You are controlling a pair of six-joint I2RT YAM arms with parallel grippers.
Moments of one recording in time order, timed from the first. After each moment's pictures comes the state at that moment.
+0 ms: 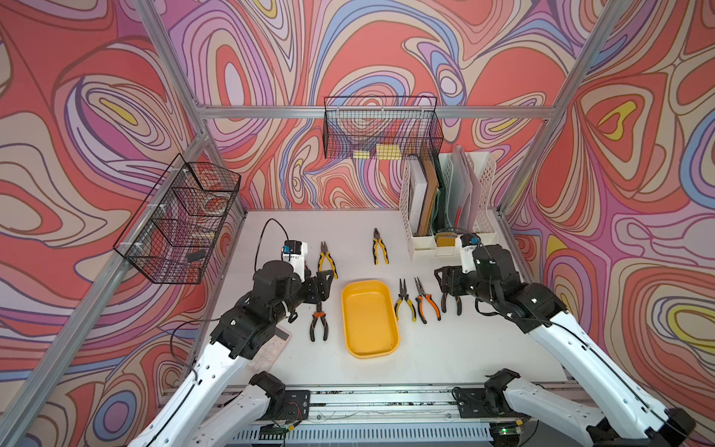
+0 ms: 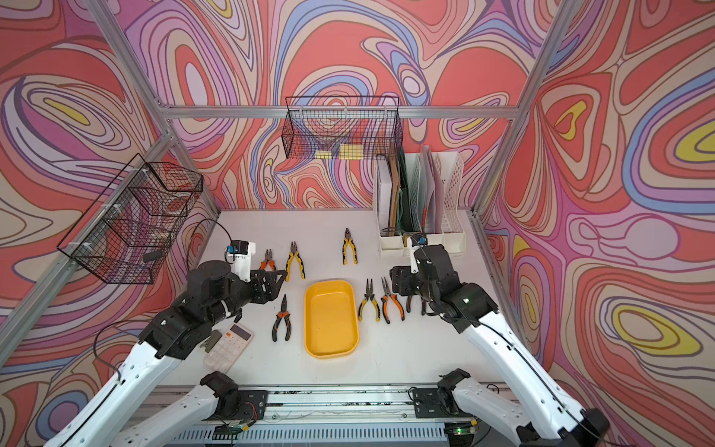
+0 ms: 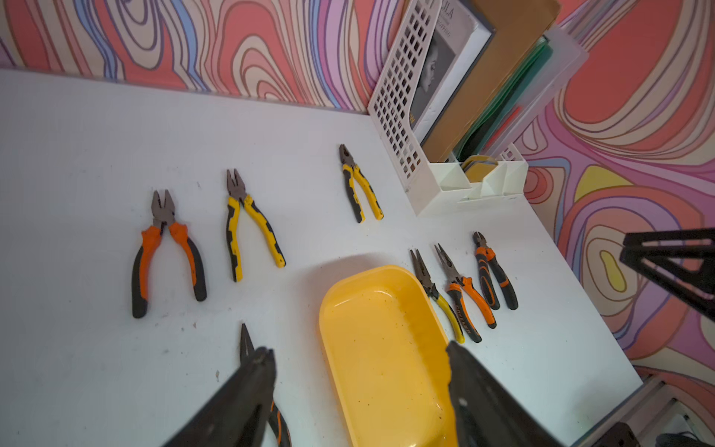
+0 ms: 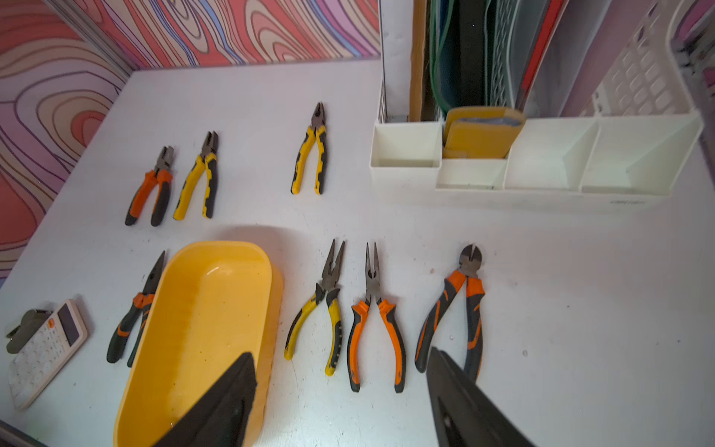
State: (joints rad) left arm -0.50 0.73 0.88 -0.54 -0.02 -0.40; right arm 0.48 0.90 1.05 -0.71 0.12 0.28
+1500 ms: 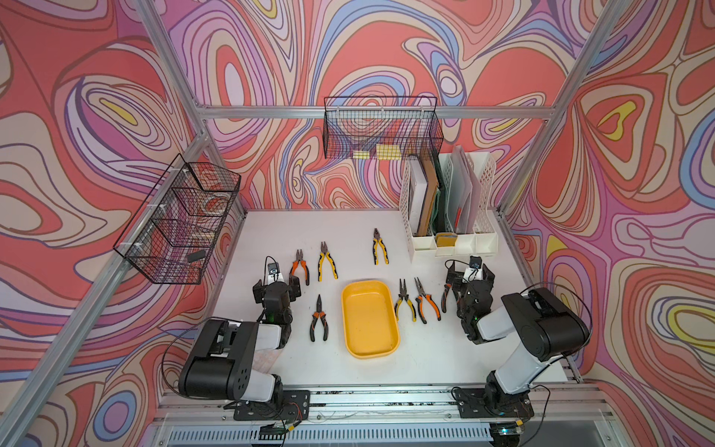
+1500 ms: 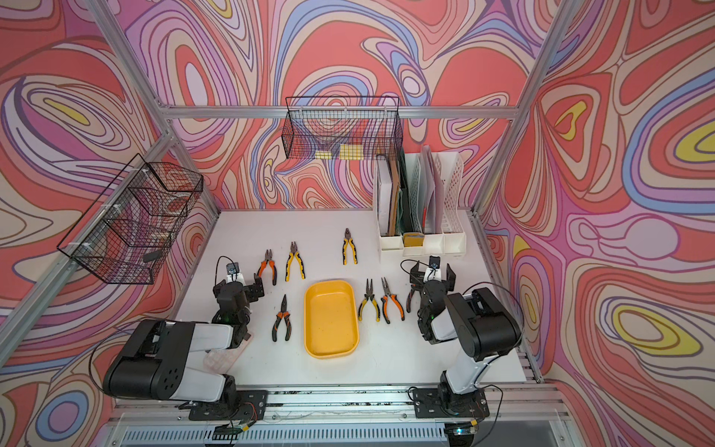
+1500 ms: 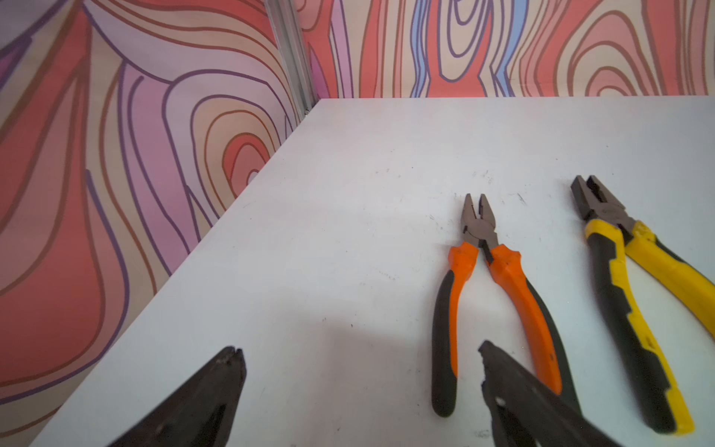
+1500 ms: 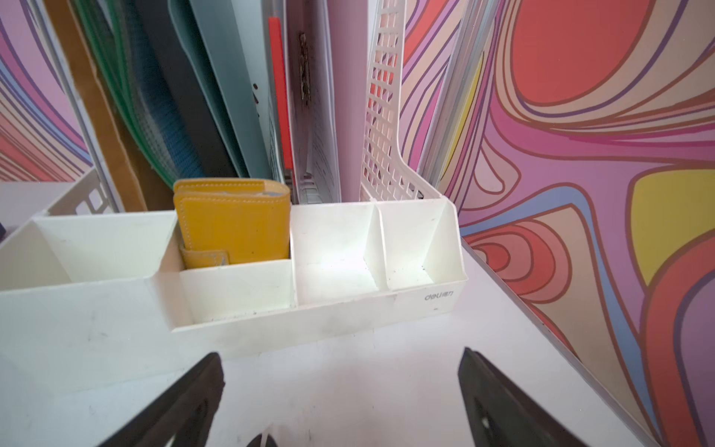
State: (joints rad) left arm -0.07 1.48 0.25 0.89 -0.38 -0.05; right arm 0.14 1.72 0.29 1.33 0.40 -0.07
